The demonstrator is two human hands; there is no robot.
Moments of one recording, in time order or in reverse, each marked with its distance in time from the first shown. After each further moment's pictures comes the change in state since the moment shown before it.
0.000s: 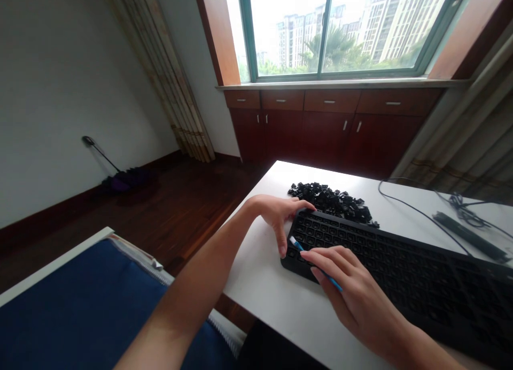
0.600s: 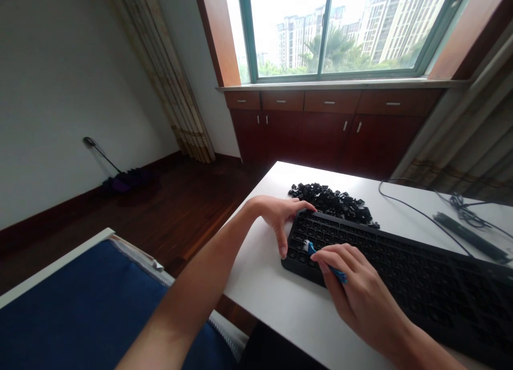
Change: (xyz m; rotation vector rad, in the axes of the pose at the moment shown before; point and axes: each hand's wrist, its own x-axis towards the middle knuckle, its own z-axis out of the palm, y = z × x) left_hand 0.001 0.000 0.000 -0.039 -0.007 -0.014; right_hand -0.001 0.001 0.001 -0.061 0.119 0.047
